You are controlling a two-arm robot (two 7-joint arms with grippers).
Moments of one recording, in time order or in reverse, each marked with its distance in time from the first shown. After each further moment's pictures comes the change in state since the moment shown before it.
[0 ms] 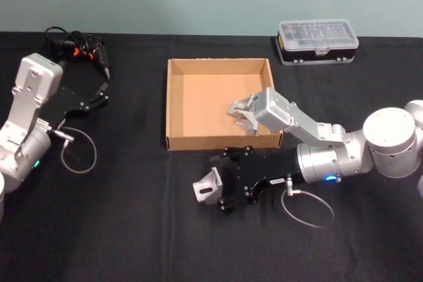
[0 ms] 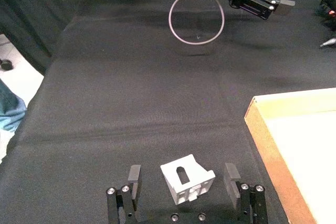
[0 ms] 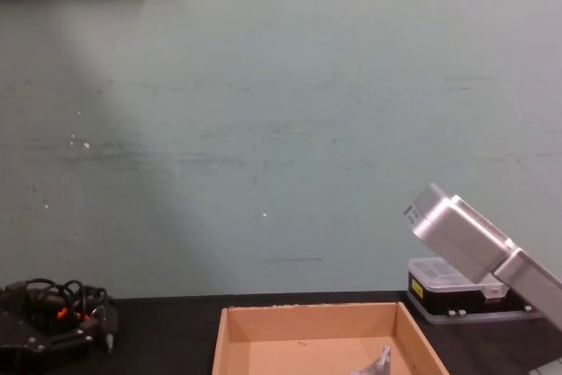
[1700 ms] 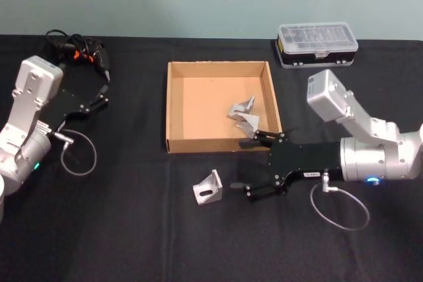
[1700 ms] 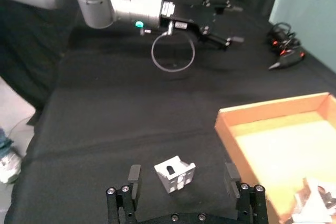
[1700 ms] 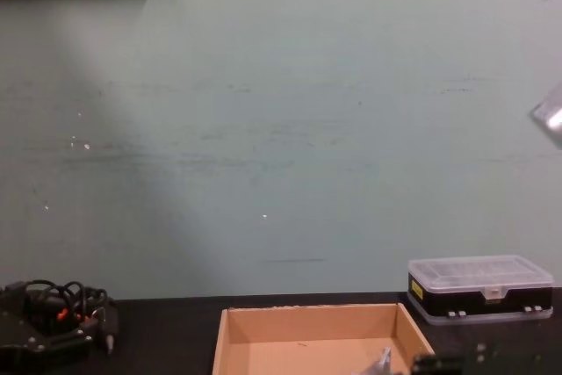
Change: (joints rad) left arm 0.000 0.000 0.000 0.000 0.000 0.000 0.000; right arm -0.157 0.149 0.180 -0.237 0.079 0.027 -0.062
